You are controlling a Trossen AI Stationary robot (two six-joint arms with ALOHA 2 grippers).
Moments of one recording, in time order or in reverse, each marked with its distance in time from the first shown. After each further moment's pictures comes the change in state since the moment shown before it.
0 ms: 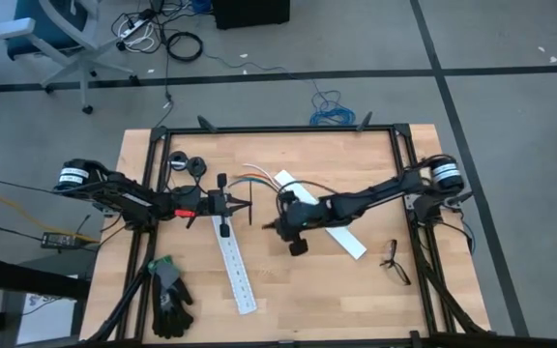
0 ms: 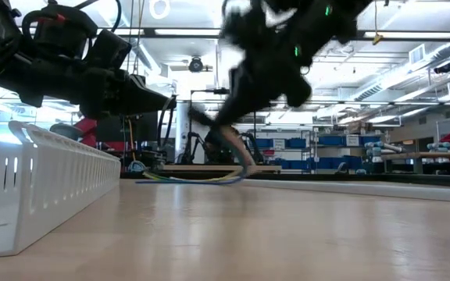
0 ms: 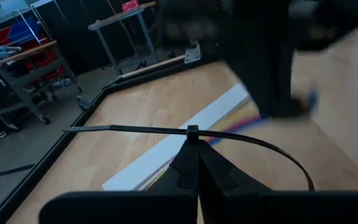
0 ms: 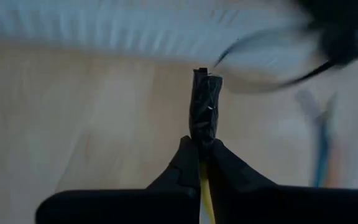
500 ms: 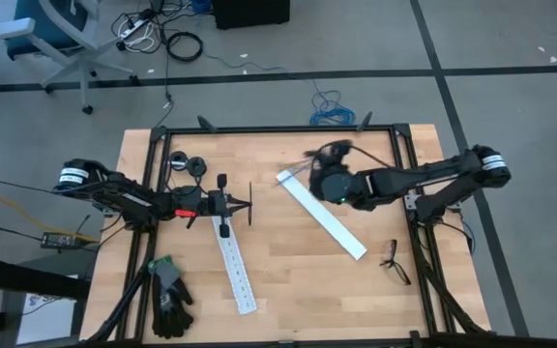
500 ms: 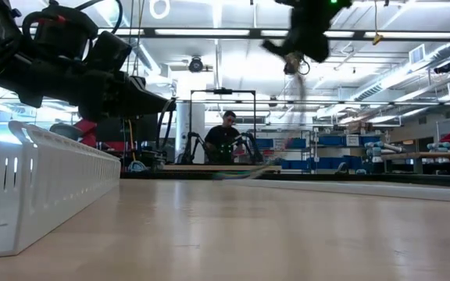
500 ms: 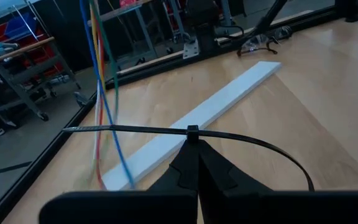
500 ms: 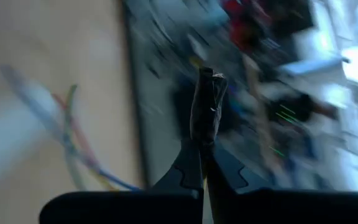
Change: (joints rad) left arm 0.000 0.000 0.000 -0.019 0.001 0.000; right arm -0.021 -0.396 0.001 -0.407 0.898 -0.283
